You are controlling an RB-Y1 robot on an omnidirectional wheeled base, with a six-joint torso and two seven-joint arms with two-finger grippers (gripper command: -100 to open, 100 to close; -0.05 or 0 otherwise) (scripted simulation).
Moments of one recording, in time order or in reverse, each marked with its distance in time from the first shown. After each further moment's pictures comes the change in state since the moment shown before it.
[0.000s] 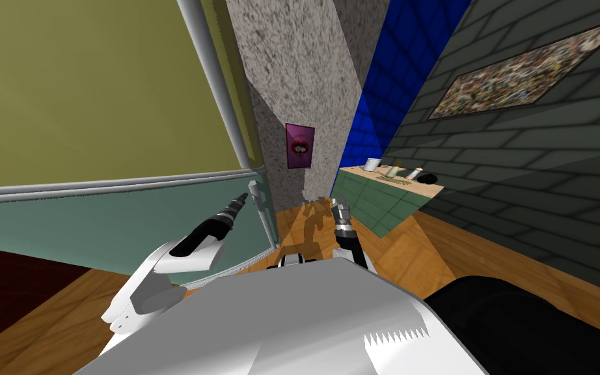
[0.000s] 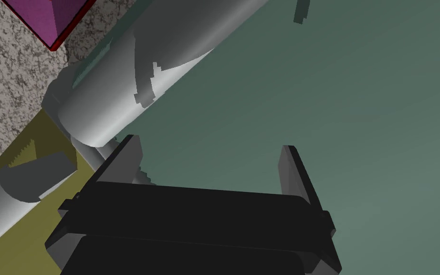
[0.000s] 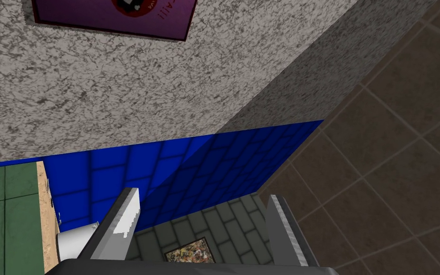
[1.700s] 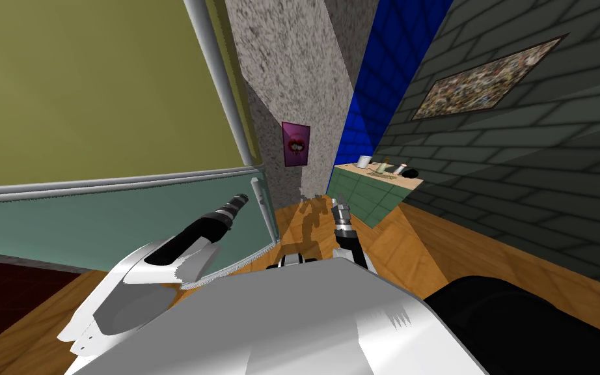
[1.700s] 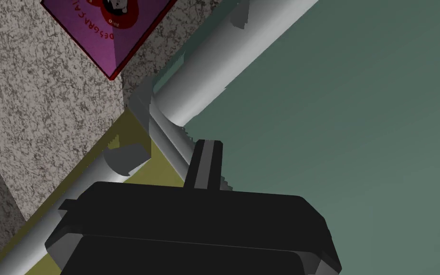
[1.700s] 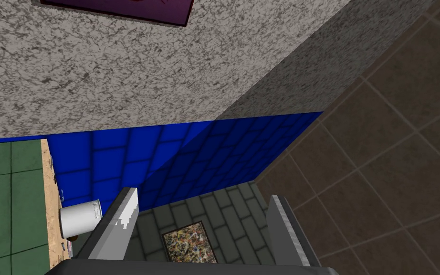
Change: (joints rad) left arm -0.036 0.087 -0.054 -0.175 0.023 0.160 -0.030; right arm -0.001 0.000 0.000 0.000 0.000 0.000 0.000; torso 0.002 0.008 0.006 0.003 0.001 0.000
